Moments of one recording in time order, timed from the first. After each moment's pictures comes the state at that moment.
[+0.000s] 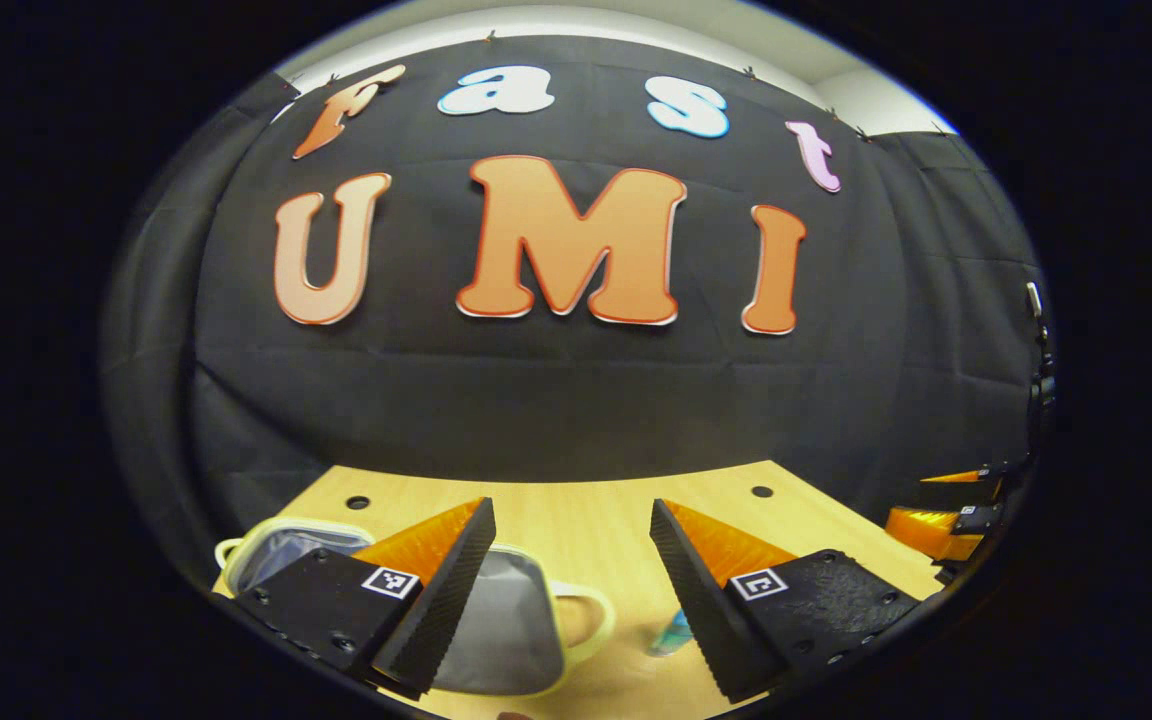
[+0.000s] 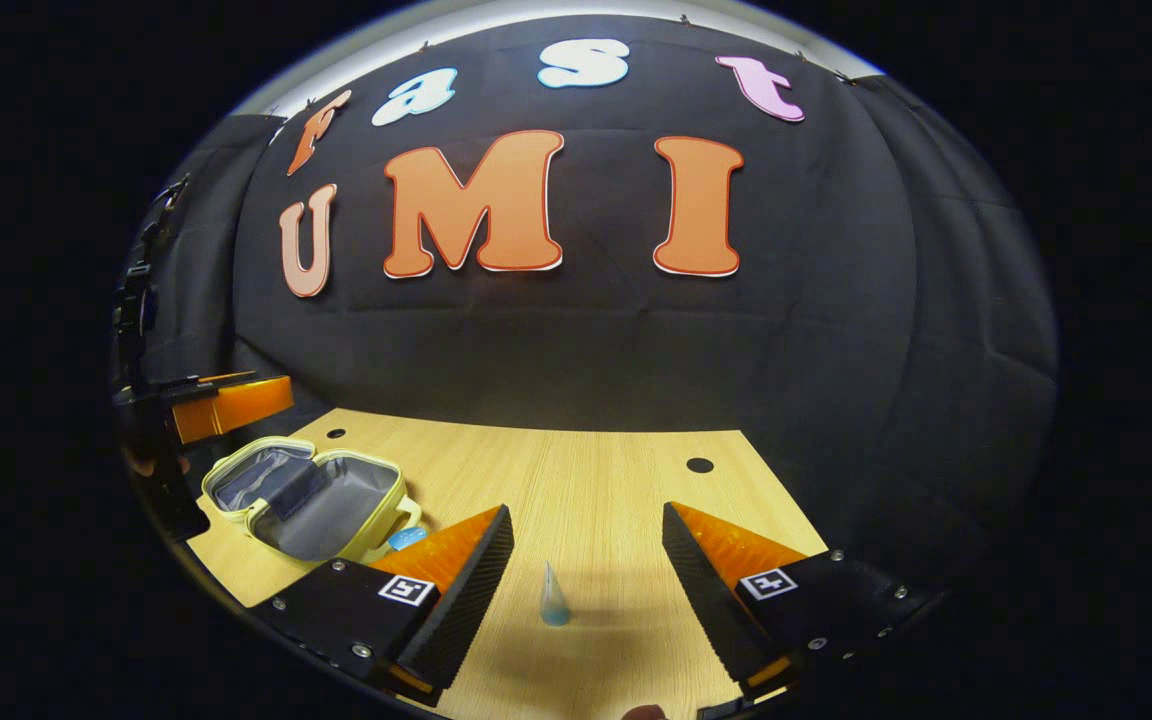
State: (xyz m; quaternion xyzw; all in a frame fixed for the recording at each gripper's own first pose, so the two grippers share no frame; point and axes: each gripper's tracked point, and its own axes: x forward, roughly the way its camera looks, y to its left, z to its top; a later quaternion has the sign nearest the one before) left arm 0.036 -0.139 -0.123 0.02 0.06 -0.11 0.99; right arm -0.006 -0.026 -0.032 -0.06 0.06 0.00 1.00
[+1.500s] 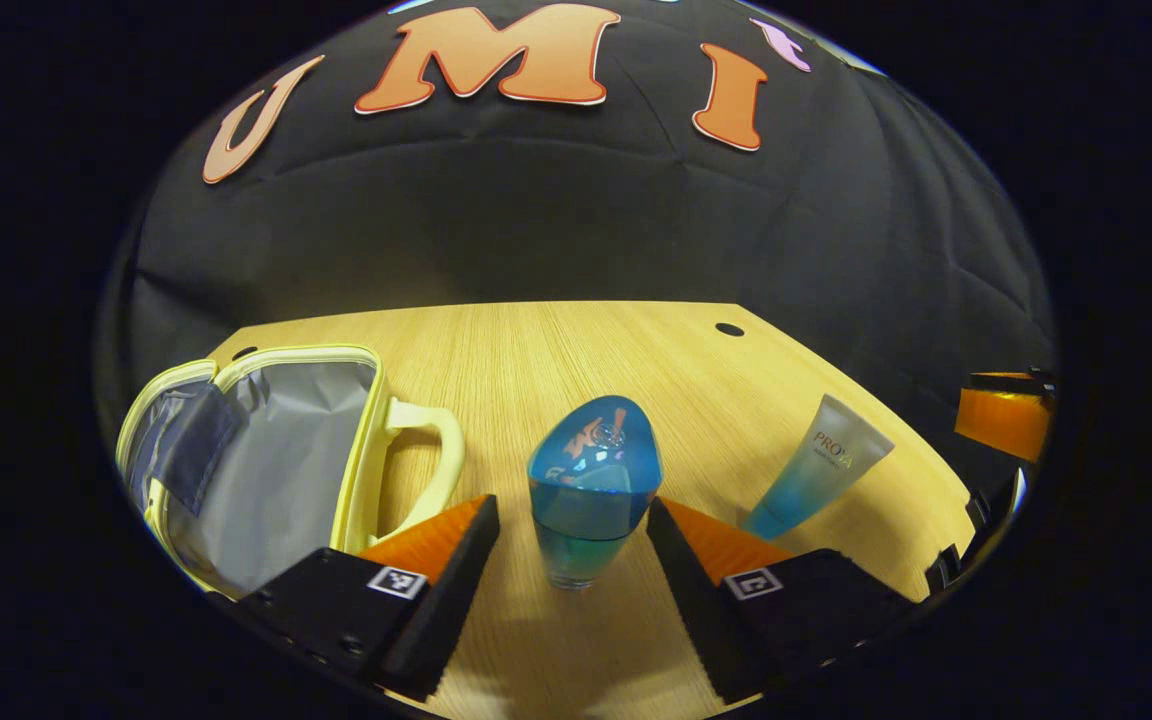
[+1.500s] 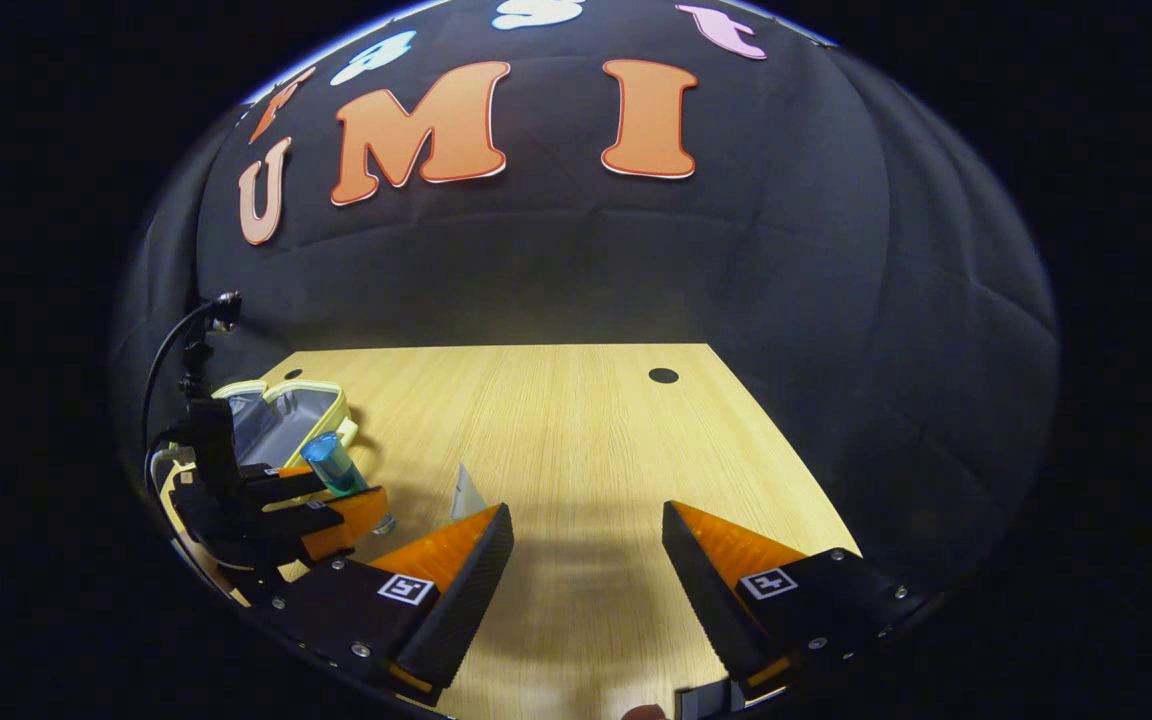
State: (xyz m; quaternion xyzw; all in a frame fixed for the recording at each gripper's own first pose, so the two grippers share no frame) left arm 0.050 -0.229 -0.360 0.03 0.25 -0.15 0.96; right arm -0.007 -0.085 -0.124 -0.05 0.17 -0.04 0.98
